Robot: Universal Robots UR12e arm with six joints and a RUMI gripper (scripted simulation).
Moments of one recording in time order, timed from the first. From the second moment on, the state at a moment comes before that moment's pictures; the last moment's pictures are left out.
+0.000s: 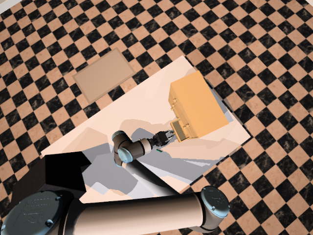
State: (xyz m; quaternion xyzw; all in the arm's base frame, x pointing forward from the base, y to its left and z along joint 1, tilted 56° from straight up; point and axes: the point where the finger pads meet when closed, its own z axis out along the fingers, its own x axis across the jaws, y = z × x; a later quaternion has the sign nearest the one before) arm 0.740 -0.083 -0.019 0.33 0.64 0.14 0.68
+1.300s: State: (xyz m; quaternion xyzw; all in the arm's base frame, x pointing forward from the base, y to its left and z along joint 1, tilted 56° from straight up) arm 0.740 -0.083 -0.019 0.33 0.64 0.14 0.68
